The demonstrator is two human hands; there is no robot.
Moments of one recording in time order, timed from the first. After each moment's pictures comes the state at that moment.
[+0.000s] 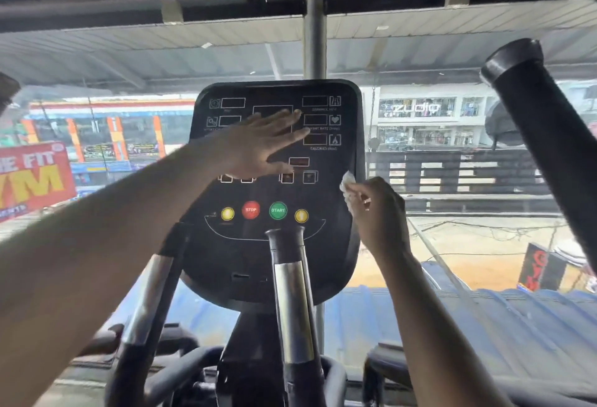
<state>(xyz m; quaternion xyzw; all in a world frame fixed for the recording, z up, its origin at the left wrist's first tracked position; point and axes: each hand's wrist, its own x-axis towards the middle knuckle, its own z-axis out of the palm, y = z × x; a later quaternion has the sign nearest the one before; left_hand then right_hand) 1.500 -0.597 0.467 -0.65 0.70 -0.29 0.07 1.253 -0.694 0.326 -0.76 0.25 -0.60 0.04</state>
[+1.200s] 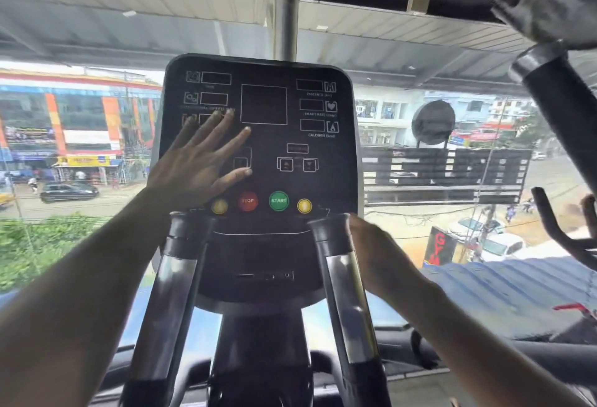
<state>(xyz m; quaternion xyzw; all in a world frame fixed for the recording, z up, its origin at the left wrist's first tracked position) 1.604 -0.602 0.368 -0.61 0.66 -0.42 -0.16 1.260 -0.606 0.308 -0.90 0.34 -0.28 -0.03</state>
